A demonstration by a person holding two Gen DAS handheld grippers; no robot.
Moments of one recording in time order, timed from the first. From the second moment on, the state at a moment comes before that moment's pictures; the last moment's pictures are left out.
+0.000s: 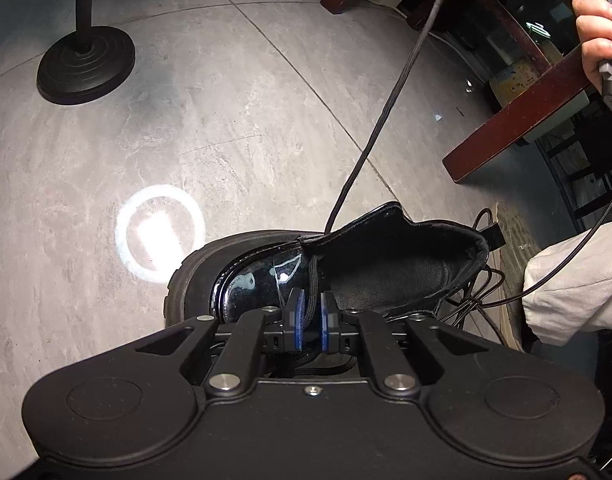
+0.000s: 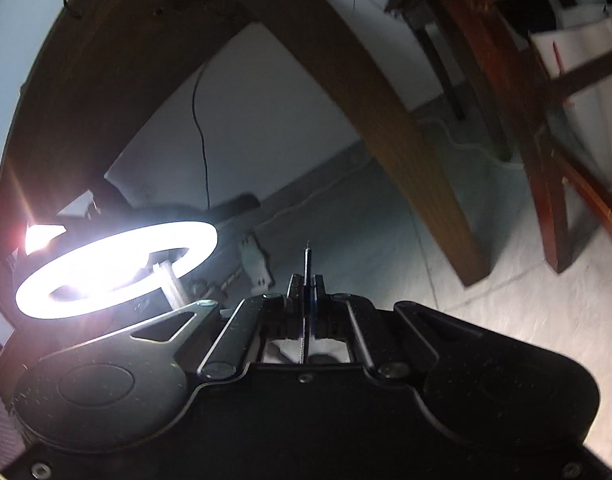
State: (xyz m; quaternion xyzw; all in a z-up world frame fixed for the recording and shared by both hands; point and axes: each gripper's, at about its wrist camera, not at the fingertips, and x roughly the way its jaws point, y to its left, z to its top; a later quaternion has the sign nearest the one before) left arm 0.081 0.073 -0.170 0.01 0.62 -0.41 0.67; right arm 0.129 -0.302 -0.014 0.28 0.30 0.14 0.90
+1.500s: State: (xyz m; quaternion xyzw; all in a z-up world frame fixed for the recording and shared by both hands) left arm 0.043 0.160 -0.228 -0.42 0.74 -0.15 0.50; right arm 0.115 -0.232 -0.046 0.13 0.41 0.25 0.87
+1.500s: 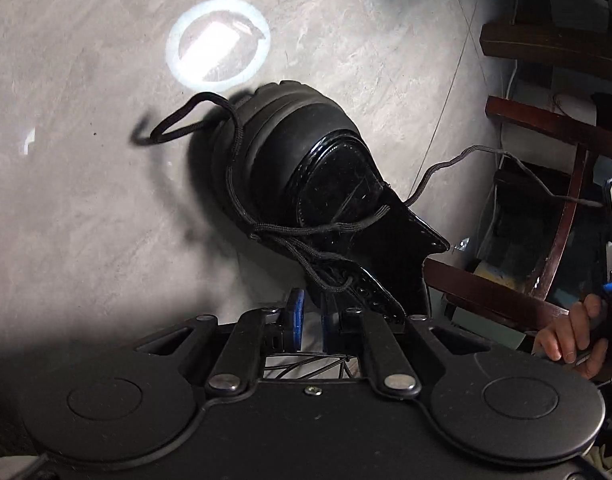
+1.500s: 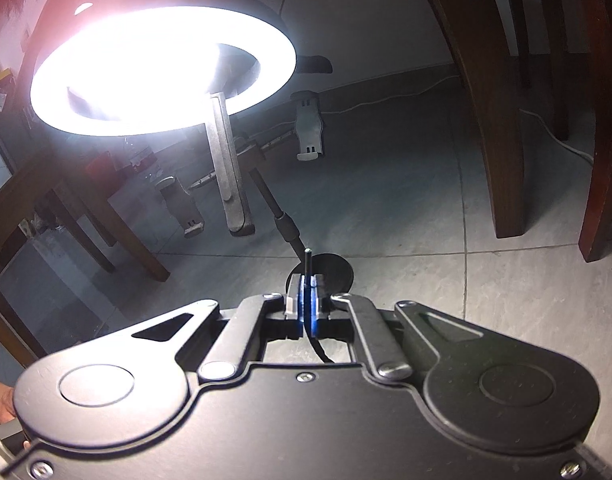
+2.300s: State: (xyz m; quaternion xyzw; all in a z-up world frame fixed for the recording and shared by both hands) left arm 0.045 0.160 -0.223 -0.41 0.71 -0.14 0.56; right arm 0.115 -0.238 -0.043 0.14 0.39 0.22 0.88
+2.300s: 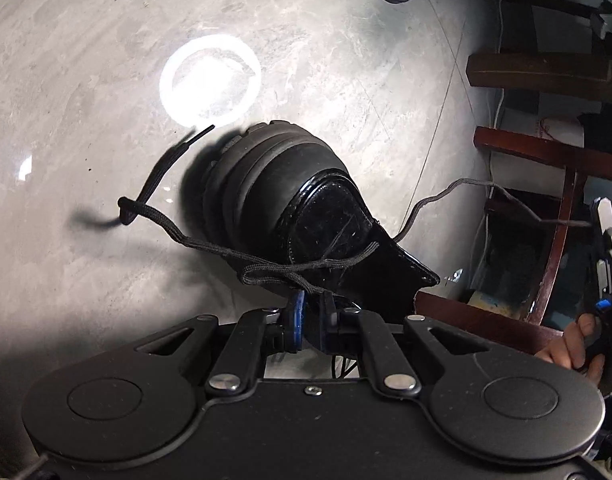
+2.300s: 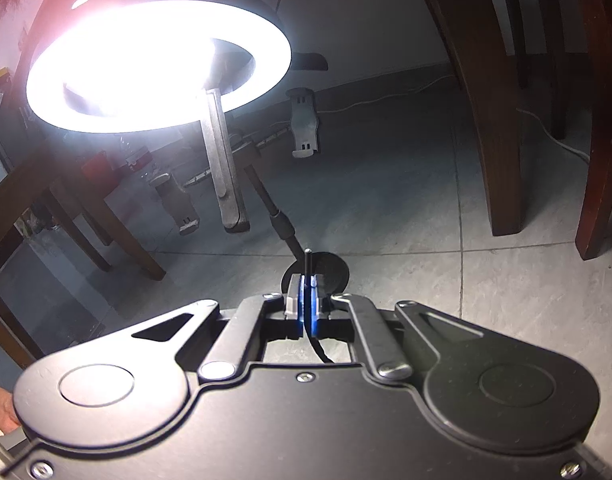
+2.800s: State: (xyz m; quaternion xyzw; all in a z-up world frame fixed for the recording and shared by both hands) left arm 0.049 0.167 -0.215 -0.43 0.70 -0.15 0.55; right arm 0.118 -0.248 -0.044 0.11 0.38 0.17 0.90
